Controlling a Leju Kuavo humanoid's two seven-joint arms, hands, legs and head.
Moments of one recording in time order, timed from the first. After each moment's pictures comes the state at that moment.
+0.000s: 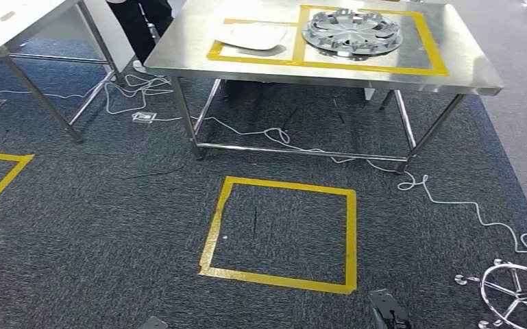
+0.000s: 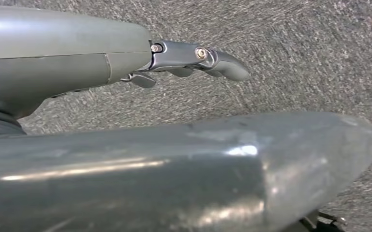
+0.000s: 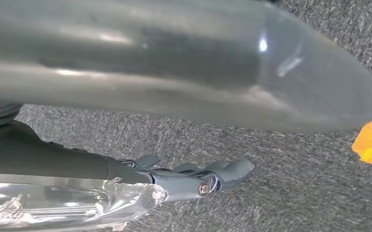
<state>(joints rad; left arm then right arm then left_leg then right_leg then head) -0.03 -0.12 0.46 -0.20 -0.92 0.02 -0.19 -0.03 0.13 -0.68 -0.18 0.88 -0.01 -0.06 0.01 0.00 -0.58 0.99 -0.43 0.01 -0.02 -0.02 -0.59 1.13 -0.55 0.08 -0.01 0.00</state>
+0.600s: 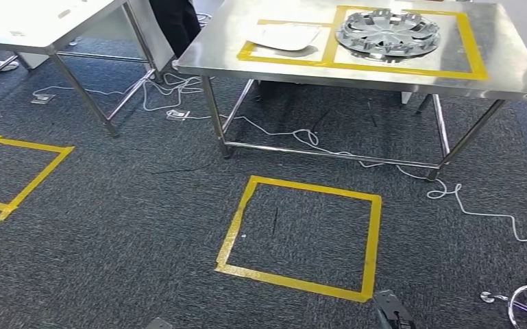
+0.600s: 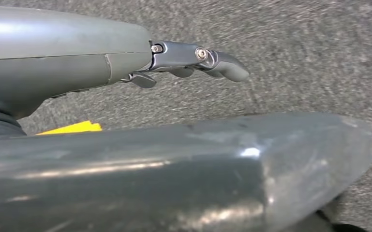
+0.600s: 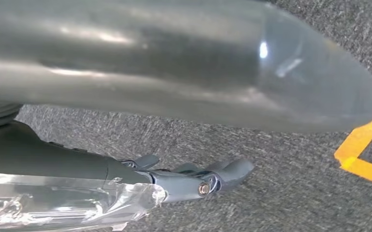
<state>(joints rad) -0.02 -0.12 0.47 -0.20 -0.92 0.02 -0.19 -0.03 0.13 -0.68 -0.18 0.89 -0.01 -0.06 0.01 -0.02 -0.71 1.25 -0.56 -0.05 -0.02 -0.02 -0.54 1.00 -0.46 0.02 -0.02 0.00</state>
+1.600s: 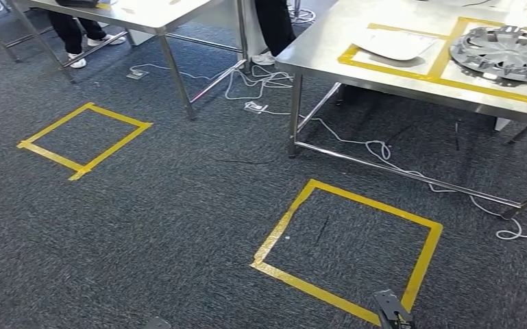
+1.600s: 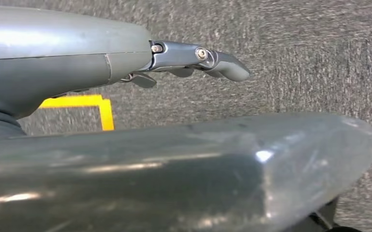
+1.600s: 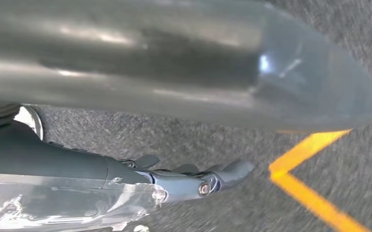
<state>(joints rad) -0.03 -0.12 0.48 -0.20 -0.93 0.02 -0.19 -0.03 0.13 -0.68 -0.18 0.90 -0.01 -0.06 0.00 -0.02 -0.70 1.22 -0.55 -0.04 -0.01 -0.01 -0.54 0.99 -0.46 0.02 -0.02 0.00</state>
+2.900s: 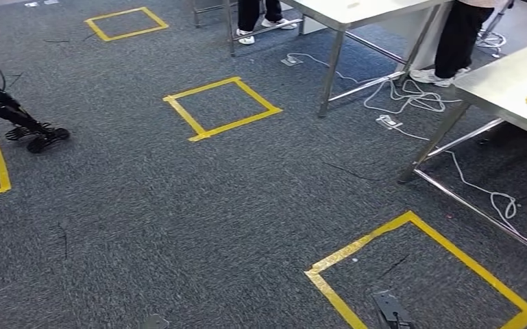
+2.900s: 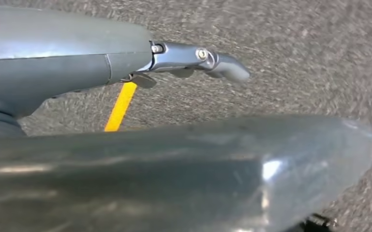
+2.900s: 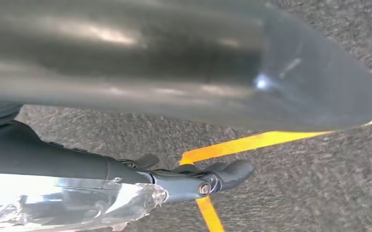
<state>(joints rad) -0.03 -0.12 0.48 -0.20 -0.93 0.02 -0.19 -0.03 0.13 -0.68 -0.18 0.91 -0.01 -0.07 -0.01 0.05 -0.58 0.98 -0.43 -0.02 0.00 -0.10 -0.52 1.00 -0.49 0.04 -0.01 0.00</state>
